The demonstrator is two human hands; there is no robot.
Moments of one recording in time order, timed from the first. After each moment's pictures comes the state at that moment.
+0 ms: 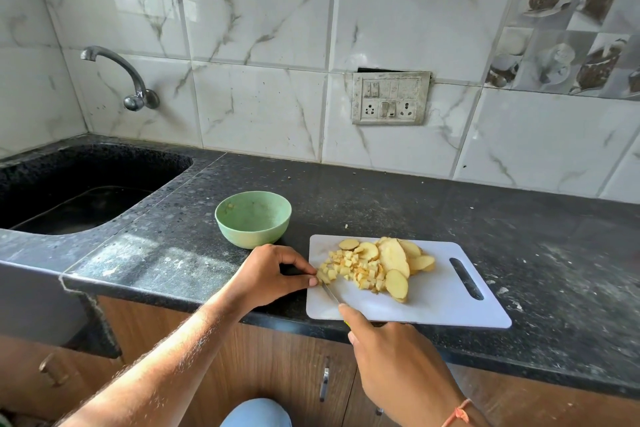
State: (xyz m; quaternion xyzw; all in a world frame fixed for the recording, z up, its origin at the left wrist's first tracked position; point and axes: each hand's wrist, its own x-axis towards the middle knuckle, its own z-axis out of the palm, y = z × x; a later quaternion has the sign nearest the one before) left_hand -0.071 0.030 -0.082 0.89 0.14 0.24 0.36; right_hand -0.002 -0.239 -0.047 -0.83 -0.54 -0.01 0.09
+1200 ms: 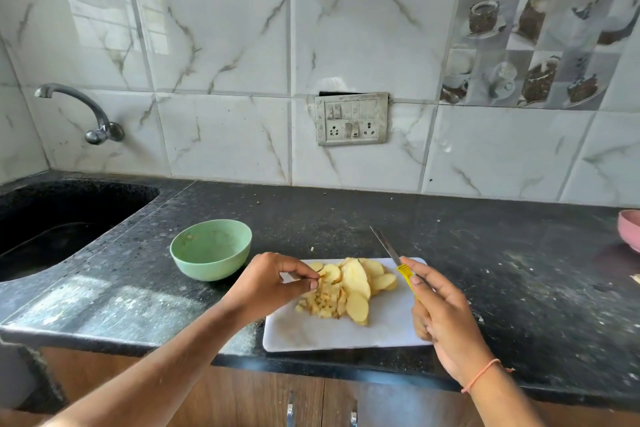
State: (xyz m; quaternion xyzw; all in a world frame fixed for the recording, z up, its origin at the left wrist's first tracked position) left_hand -0.019 -0.012 -0.046 0.89 0.14 0.23 0.36; right_hand 0.145 -0.271 -0.066 -0.59 -0.25 0.18 0.75
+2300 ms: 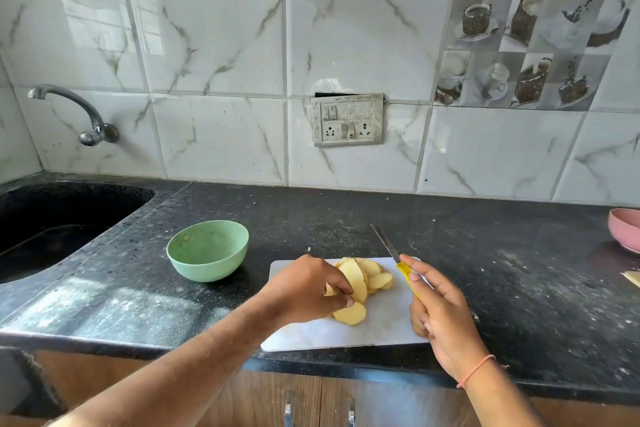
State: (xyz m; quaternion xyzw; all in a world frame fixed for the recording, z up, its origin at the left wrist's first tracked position) left_hand 0.013 -0.064 -0.018 0.97 0.08 0.11 0.22; right_hand 0.147 -0.273 -0.064 -0.59 -0.24 0.16 0.75
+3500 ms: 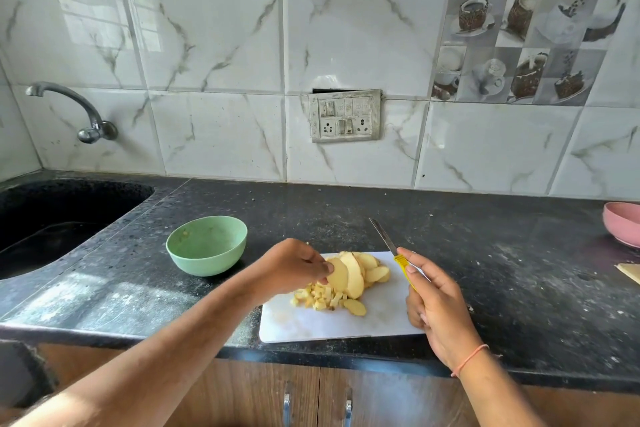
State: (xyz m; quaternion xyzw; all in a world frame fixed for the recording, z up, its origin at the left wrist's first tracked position) left_hand 0.010 -0.043 -0.007 0.88 0.23 0.08 0.41; right_hand 0.148 -0.273 -0.064 -0.59 -0.24 0.16 0.76
